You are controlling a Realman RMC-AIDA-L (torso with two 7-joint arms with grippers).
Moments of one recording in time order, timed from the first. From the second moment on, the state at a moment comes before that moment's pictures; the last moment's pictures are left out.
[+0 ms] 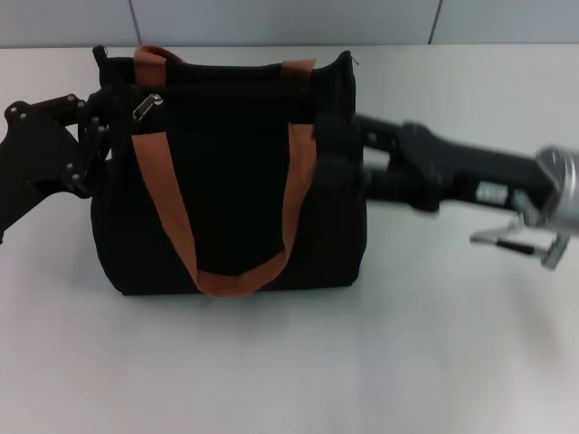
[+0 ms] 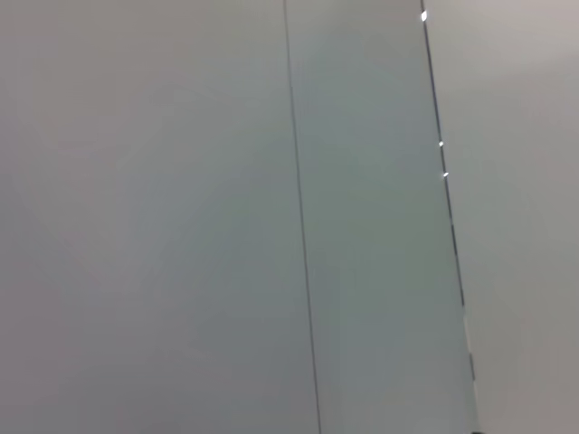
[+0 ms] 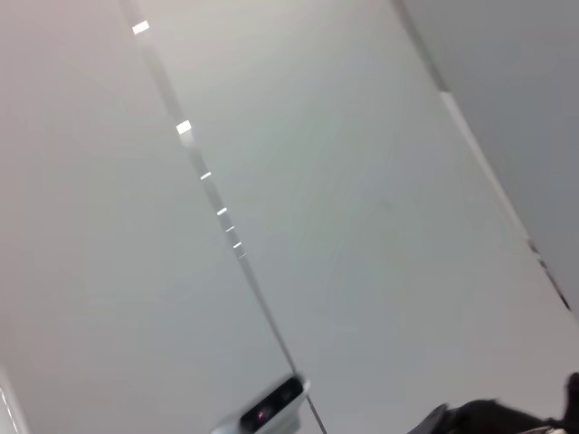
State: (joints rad) left arm -0.39 -2.07 0.46 0.40 1.62 1.71 -0.73; right arm 0.68 2.08 -0.71 -0.31 -1.70 -1.82 1.38
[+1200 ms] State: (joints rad) left arm -0.39 -2.07 0.45 0.40 1.61 1.73 -0.73; right arm 1.01 2.09 -1.02 -0.44 -1.70 -1.40 2.54
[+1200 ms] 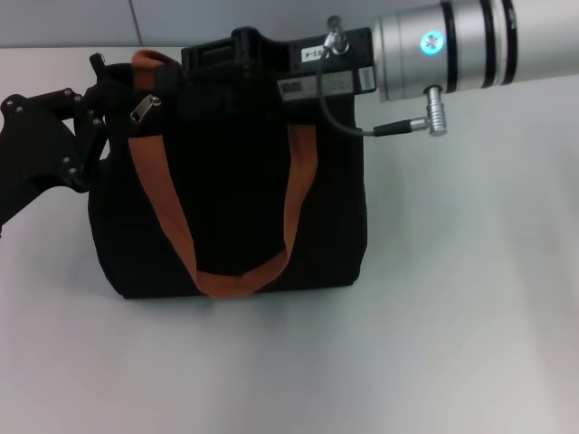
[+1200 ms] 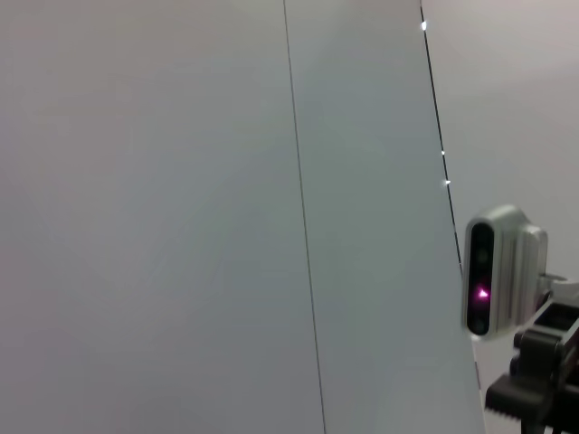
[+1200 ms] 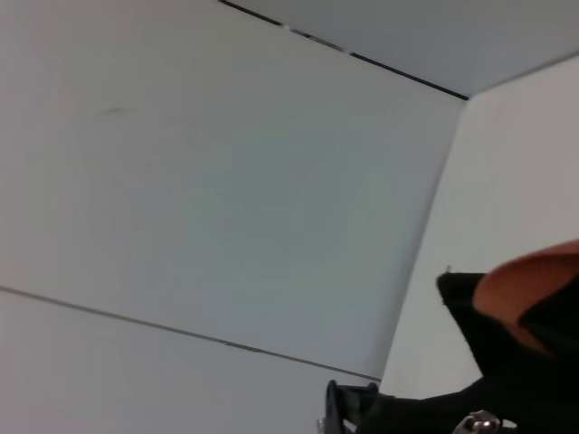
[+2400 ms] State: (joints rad) left arm -0.41 -2.07 0.46 0.39 1.61 1.74 -0.73; right arm 1.08 2.09 -1.05 -0.27 -1.62 -1.29 2.53
